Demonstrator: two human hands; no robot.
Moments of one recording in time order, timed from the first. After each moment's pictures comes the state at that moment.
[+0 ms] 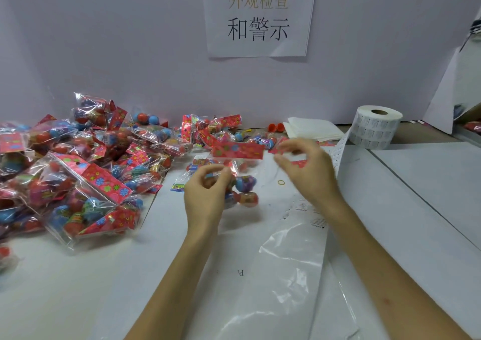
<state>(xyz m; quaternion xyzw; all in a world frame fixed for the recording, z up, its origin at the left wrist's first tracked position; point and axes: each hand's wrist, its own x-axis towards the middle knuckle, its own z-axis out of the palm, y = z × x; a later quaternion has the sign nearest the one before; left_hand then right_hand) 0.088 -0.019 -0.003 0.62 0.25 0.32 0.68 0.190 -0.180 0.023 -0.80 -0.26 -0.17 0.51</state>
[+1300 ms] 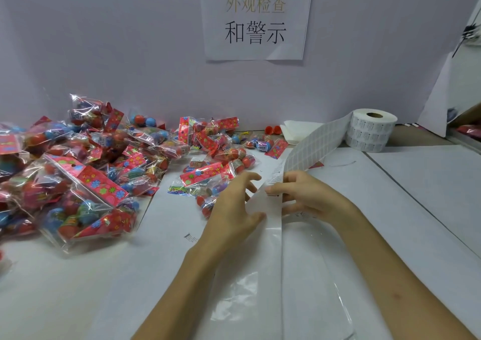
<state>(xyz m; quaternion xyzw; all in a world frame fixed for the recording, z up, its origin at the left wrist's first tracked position) 0.090 -0.036 -0.021 0.89 0.02 0.20 0.40 0.200 -0.192 0.009 -0.73 -0.21 0.29 0.58</state>
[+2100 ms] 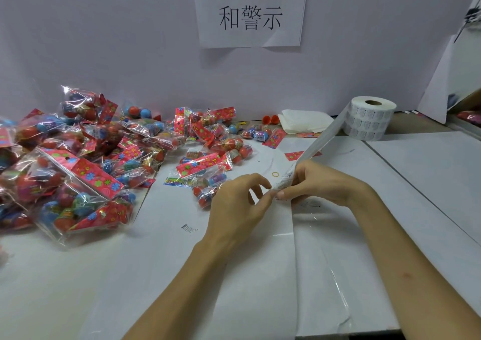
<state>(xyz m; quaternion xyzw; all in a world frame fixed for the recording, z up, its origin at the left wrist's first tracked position) 0.087 -0.057 -0.023 0.88 0.02 0.29 0.36 0.214 -0.223 0.017 -0.76 -0.32 0.32 0.46</state>
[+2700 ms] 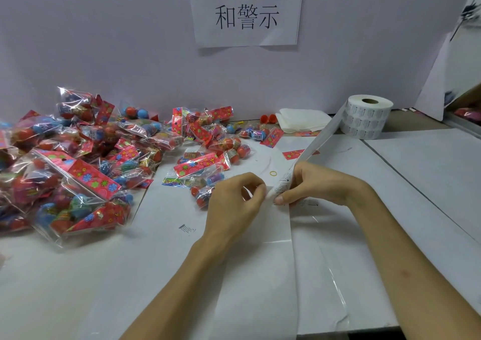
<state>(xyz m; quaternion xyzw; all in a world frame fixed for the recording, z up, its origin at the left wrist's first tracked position) 0.090 -0.057 -0.021 0.86 0.05 0.27 0.42 0.209 -0.225 0.022 -0.76 -0.34 0.34 0.43</state>
